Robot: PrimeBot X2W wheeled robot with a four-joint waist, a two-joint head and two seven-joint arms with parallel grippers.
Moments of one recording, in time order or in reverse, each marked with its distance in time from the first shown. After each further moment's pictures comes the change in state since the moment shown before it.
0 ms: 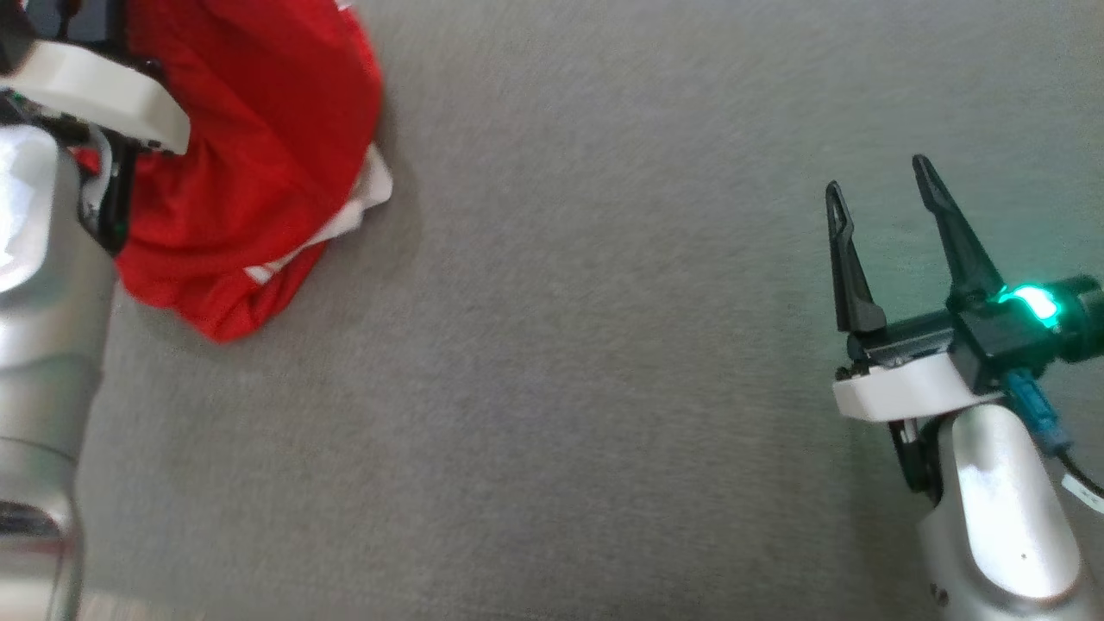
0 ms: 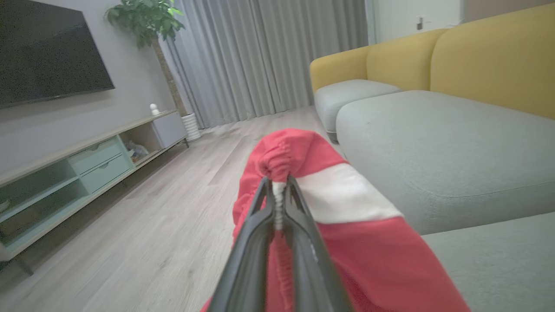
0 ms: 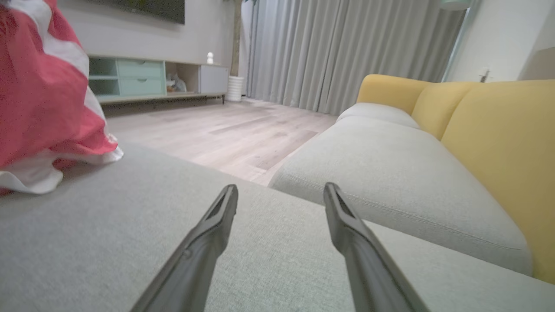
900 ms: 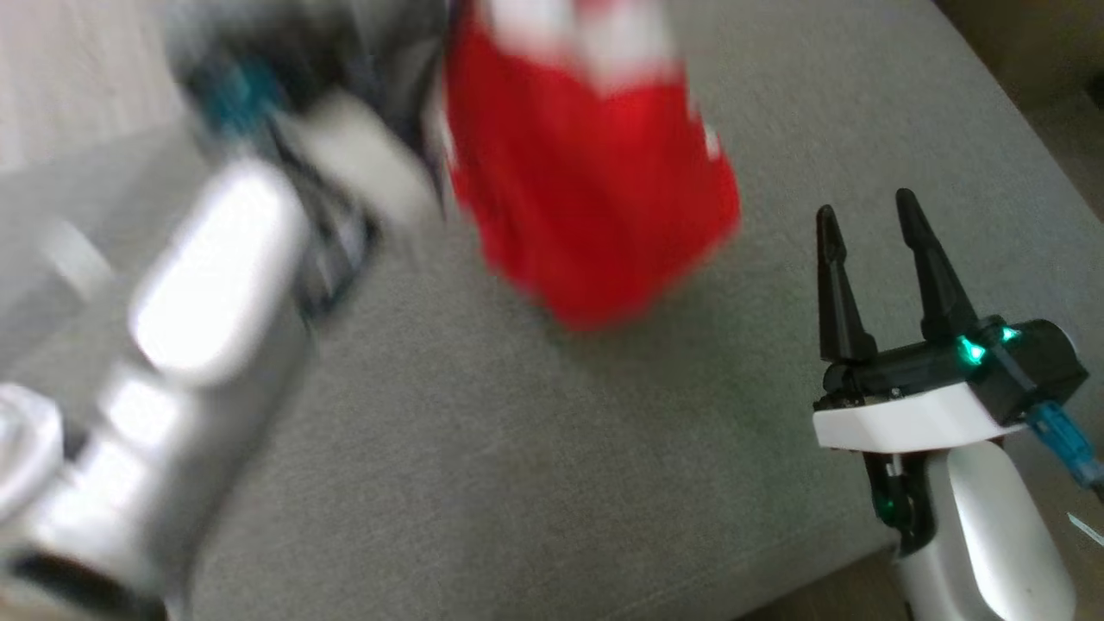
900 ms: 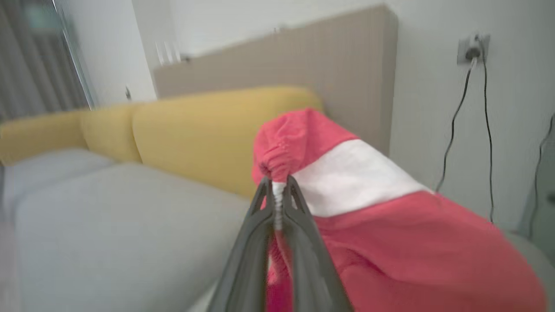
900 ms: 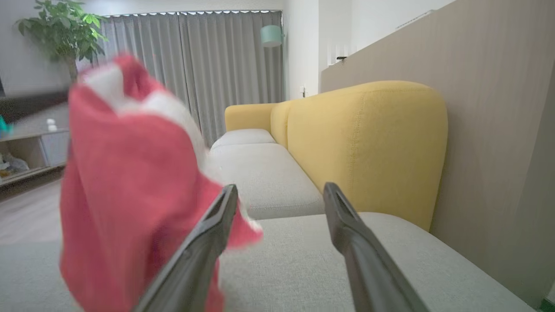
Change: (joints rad) left arm 0.104 -0.060 -0.341 -0.457 -0.192 0.000 0.236; right arm 0.080 0.006 0.078 -0.060 0.321 0.000 0.000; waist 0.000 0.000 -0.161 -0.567
